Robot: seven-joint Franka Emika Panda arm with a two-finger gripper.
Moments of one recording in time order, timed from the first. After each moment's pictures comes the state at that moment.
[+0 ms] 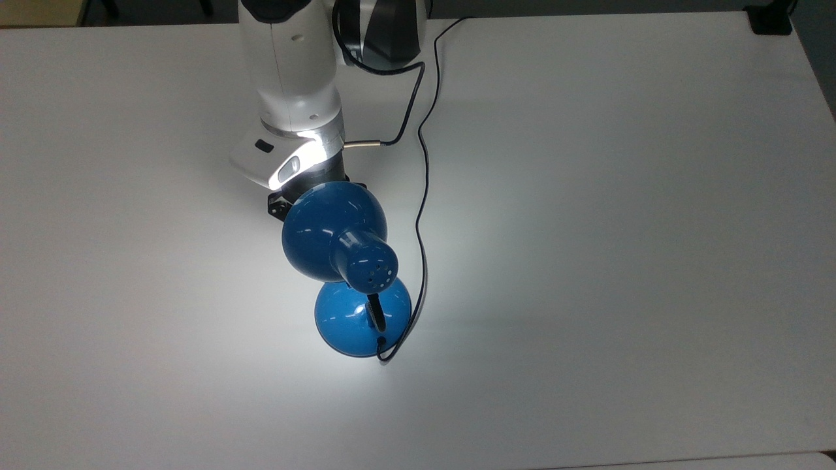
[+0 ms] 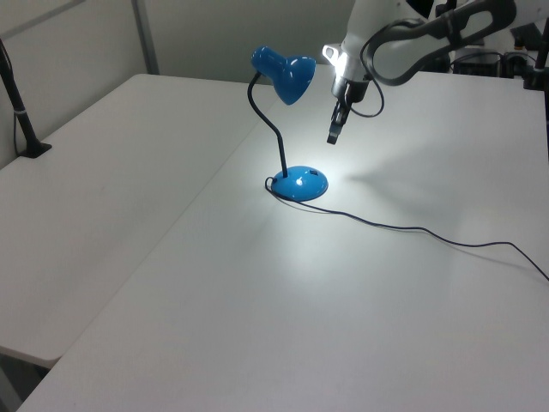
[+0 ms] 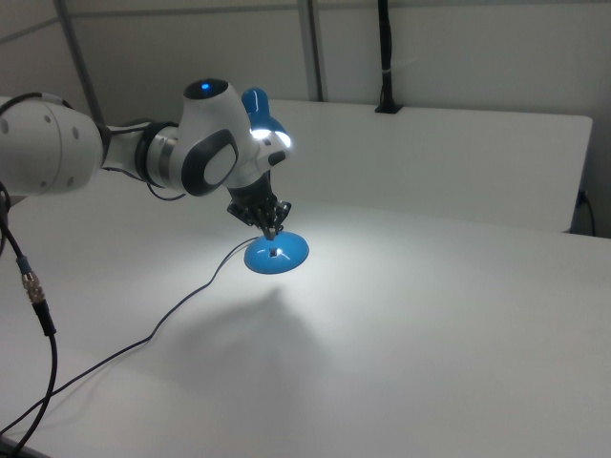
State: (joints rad) arm 0.05 0.38 -0.07 -1.71 0.07 2.38 -0.24
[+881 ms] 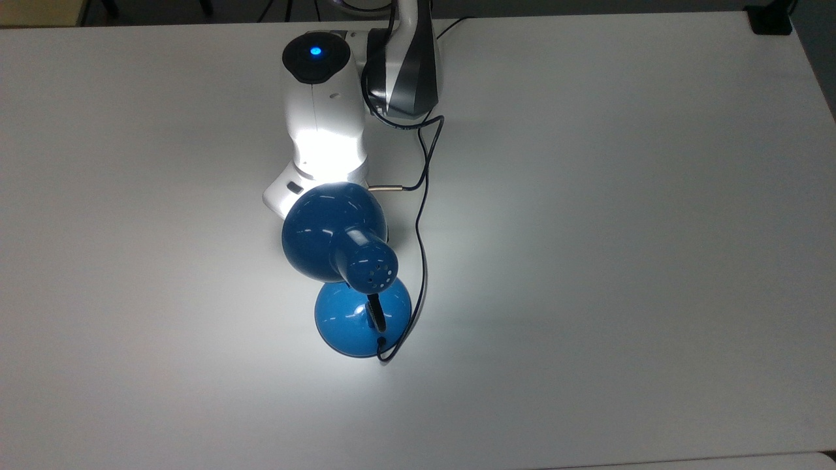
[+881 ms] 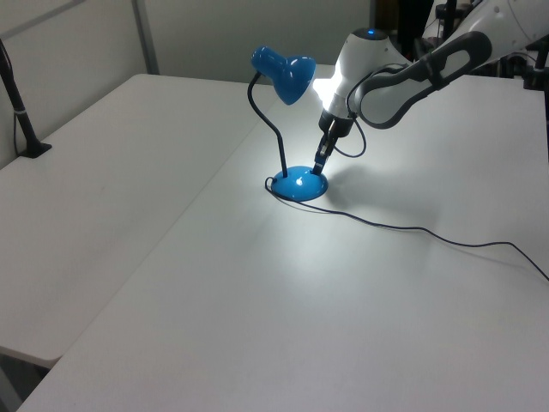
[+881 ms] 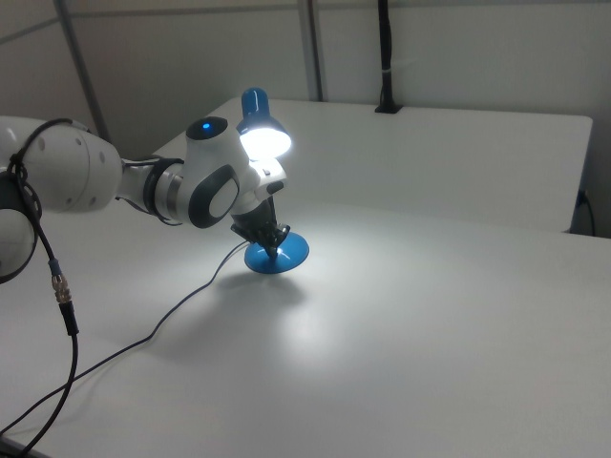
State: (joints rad) arm 0.09 0.51 -0.07 -1.71 0.08 2.56 -0.13
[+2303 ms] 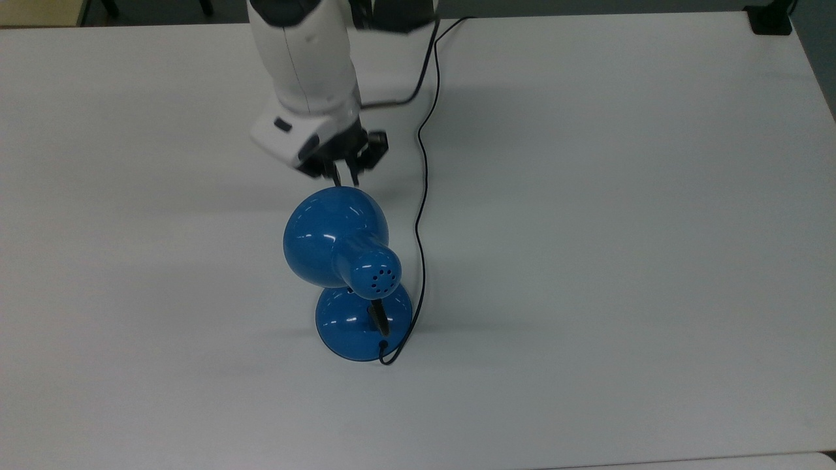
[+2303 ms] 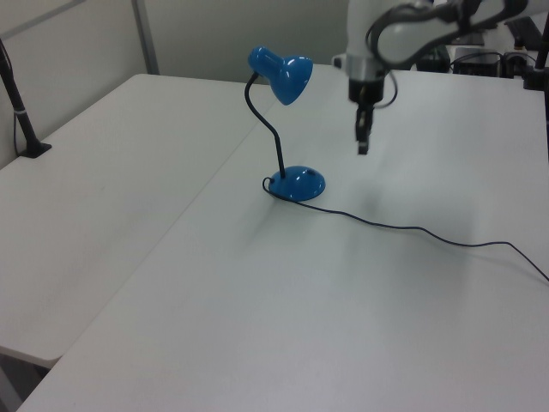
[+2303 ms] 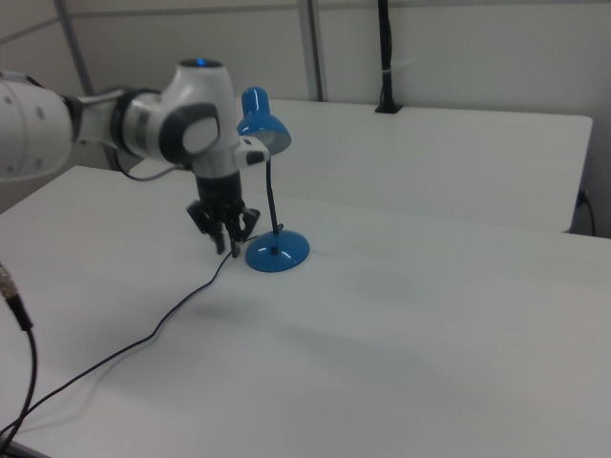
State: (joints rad) arm 0.07 0.28 -0.08 -1.70 0.08 1.94 -0.21
